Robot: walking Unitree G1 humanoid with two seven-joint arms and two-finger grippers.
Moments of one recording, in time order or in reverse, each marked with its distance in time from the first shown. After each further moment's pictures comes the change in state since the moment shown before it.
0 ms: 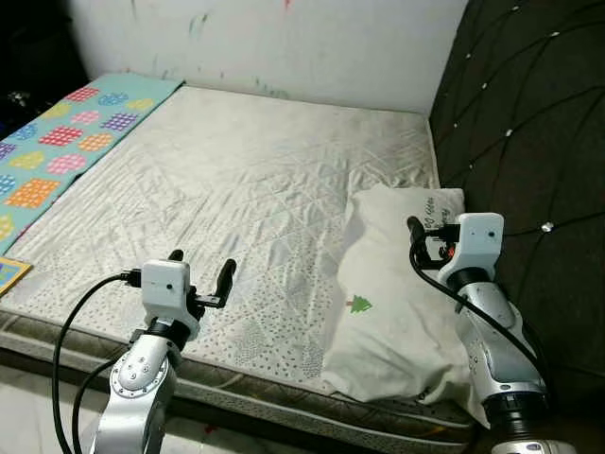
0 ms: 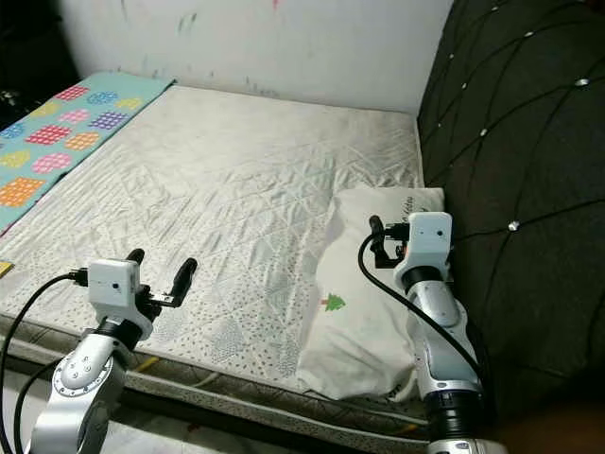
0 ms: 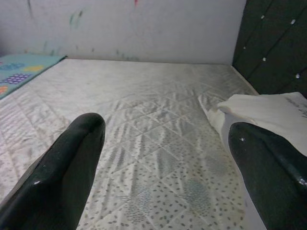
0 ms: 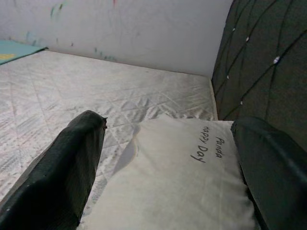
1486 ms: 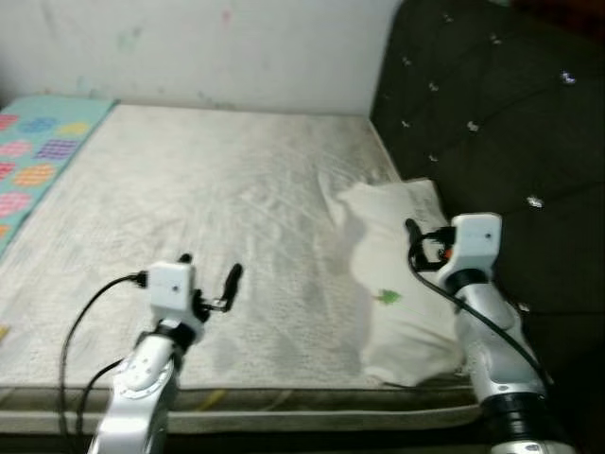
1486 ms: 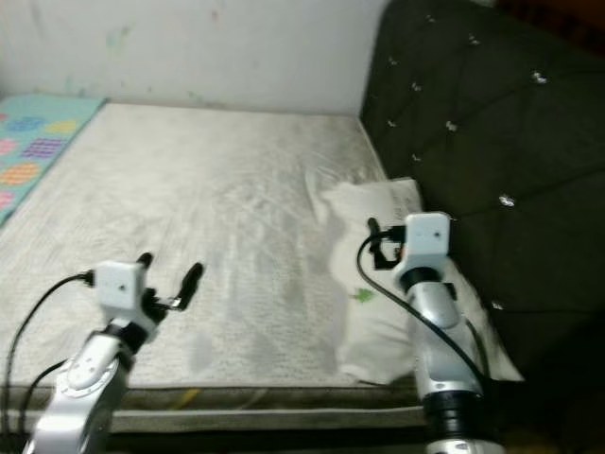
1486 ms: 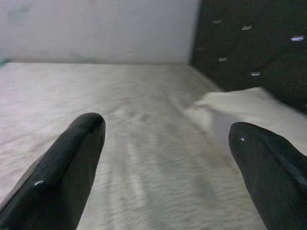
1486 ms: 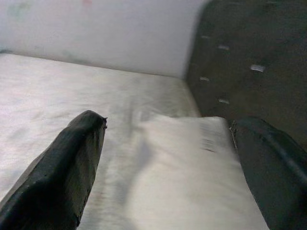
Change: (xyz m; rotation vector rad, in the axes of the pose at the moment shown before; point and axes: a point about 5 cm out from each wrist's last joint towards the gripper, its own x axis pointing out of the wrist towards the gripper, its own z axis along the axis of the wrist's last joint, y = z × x) left arm -0.003 0.001 -0.005 -0.017 0.029 -0.011; right arm 0.002 0.013 0.001 -0.007 -0.009 0.064
